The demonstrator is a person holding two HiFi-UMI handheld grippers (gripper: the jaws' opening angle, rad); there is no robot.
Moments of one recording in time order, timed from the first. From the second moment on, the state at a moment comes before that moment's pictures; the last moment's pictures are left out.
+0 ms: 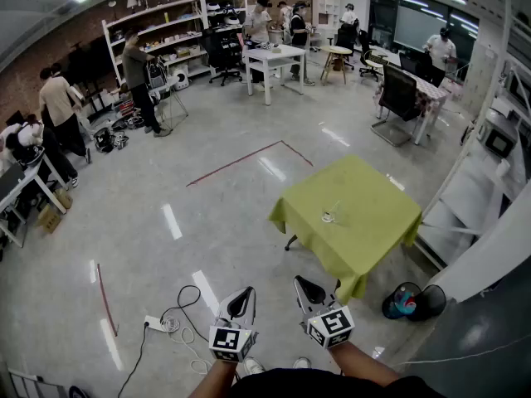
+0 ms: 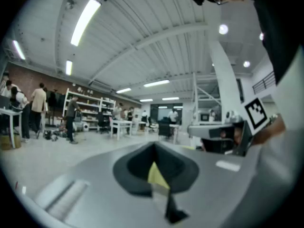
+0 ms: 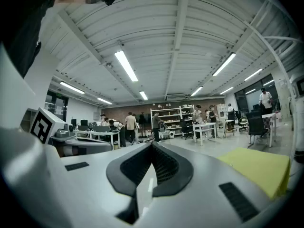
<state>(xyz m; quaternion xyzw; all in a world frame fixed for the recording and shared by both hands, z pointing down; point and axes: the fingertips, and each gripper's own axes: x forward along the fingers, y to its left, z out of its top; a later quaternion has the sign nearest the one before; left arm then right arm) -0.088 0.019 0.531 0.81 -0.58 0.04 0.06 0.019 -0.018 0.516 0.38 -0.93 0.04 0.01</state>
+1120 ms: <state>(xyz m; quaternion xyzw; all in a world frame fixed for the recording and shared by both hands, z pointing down) -0.132 0.028 0.533 0.84 -0.54 0.01 0.05 -0.038 0.007 0.513 0.40 -0.91 0.06 0.00</state>
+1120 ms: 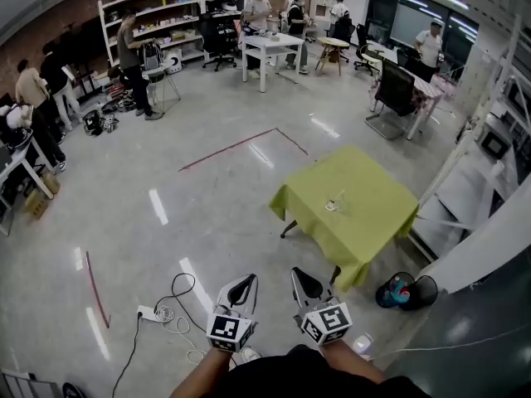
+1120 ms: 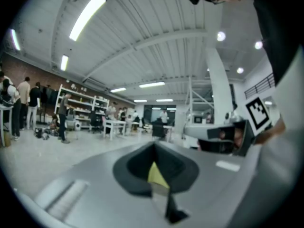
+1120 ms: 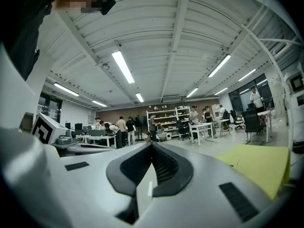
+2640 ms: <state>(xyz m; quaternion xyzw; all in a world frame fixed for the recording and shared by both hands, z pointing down) -0.042 -0.126 0.516 0.85 -0.53 0.03 0.05 0.057 -0.148 0.507 0.41 -0.91 0.06 -0.02</state>
